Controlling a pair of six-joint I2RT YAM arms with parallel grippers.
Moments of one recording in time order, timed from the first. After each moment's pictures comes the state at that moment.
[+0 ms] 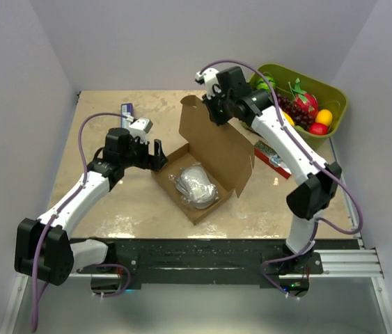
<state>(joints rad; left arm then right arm) -0.28 1.22 0.83 -0.18 0.29 -0.15 0.57 1.82 1.98 -0.89 0.00 -0.11</state>
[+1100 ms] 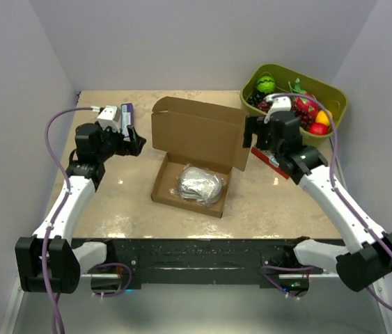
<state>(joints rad) -0.03 1.13 0.81 -0.03 0.37 -0.12 0.44 1.16 1.20 -0.45 0.30 0.21</state>
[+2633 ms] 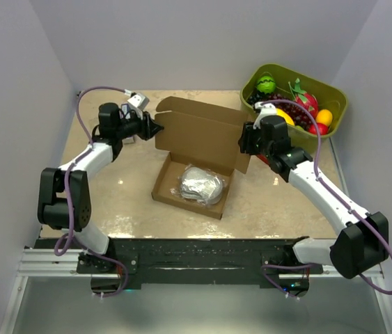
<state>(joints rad) -0.09 1.64 1.04 0.29 0.76 0.01 0.41 1.28 1.04 -0.29 0.09 0.27</state>
